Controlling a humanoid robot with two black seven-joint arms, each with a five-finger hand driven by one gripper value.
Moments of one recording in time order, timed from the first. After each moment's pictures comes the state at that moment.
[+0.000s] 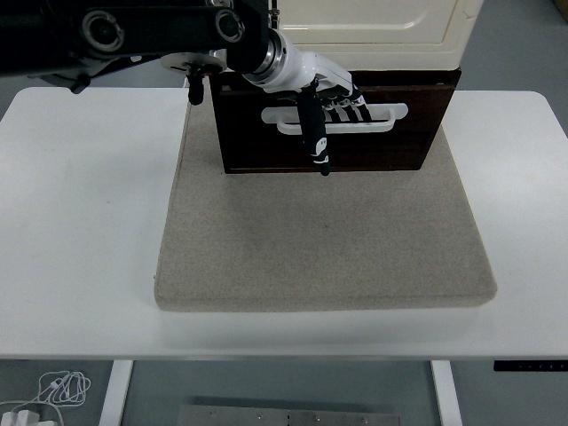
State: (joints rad) left arm -1.90 0.24 0.36 -1.15 0.25 -0.34 0.30; right arm -0.02 0.00 -0.04 0.15 0.01 -0.01 -0.09
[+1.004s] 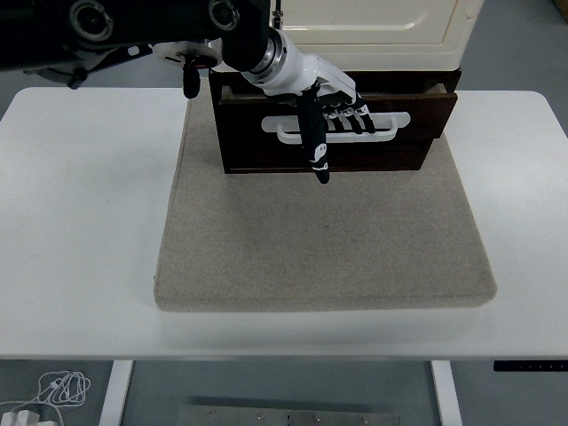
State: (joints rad) left arm -1.90 0.25 0.34 -1.15 0.25 -0.42 0.30; right arm -0.02 0.00 -0.04 0.15 0.01 -0.01 -0.09
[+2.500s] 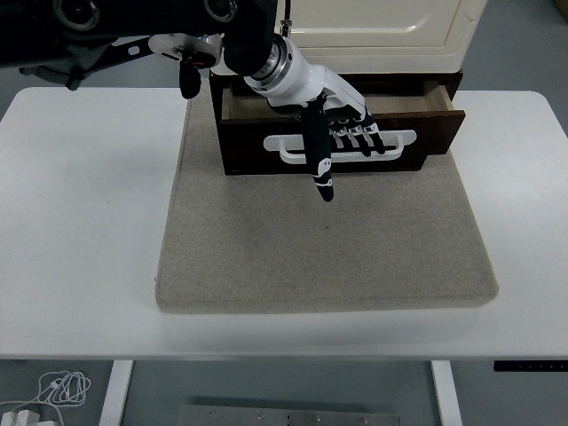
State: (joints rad) left arm -1.91 0.27 0.32 -1.19 0.21 -0.50 0.31; right arm -0.02 0.00 -0.04 0.15 0.01 -0.01 -0.09
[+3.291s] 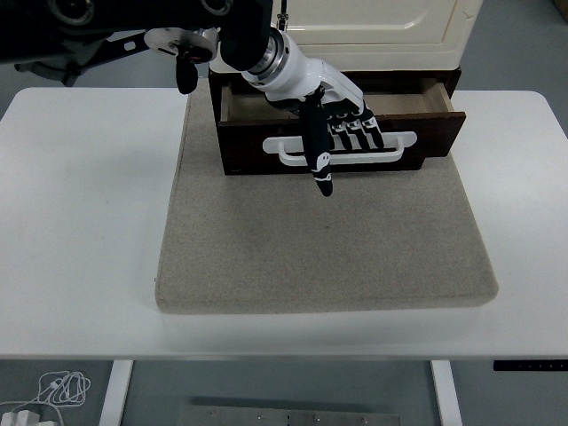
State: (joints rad) left arm -1.92 0.28 0.31 -1.19 0.21 -0.49 0.31; right arm -0.02 0.00 -0.04 0.15 0.01 -0.01 -0.09
